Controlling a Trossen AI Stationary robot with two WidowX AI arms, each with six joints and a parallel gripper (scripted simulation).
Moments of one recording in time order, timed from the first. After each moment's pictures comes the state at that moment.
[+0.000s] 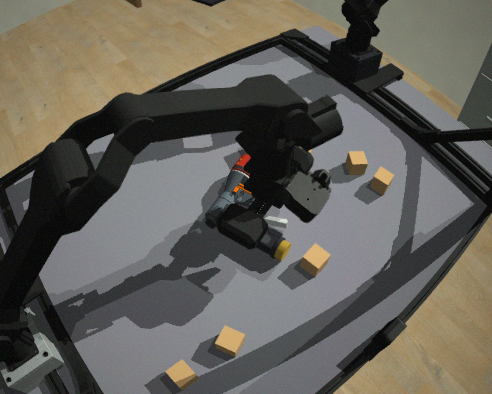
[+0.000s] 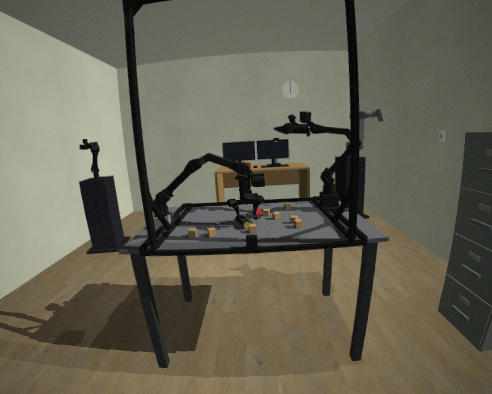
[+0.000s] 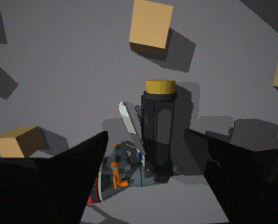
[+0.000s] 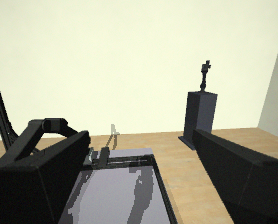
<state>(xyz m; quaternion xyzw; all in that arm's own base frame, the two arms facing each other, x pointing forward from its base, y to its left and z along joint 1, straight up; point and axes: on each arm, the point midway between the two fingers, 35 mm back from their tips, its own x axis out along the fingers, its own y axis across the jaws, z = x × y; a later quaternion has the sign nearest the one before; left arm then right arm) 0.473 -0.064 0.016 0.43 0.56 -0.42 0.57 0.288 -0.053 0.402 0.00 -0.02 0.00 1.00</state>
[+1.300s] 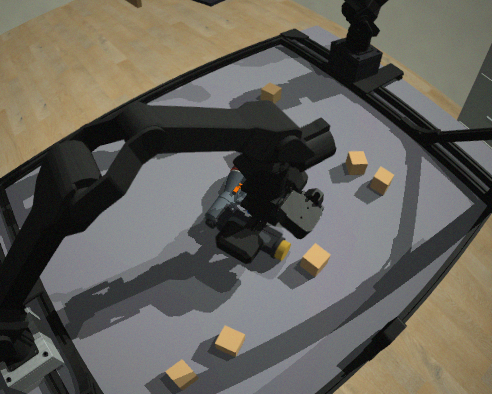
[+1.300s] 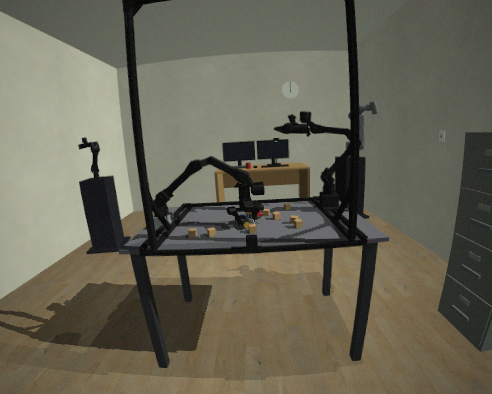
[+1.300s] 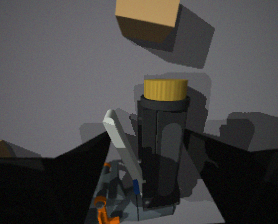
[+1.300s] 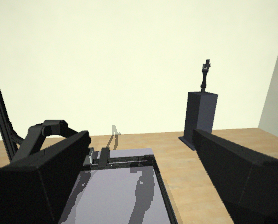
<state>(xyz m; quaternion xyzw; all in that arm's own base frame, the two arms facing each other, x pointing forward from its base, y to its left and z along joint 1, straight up) 0.468 -0.063 -0.026 0.43 0.57 -0.42 0.57 0.288 -0.052 0.402 0.00 -0.02 0.00 1.00</state>
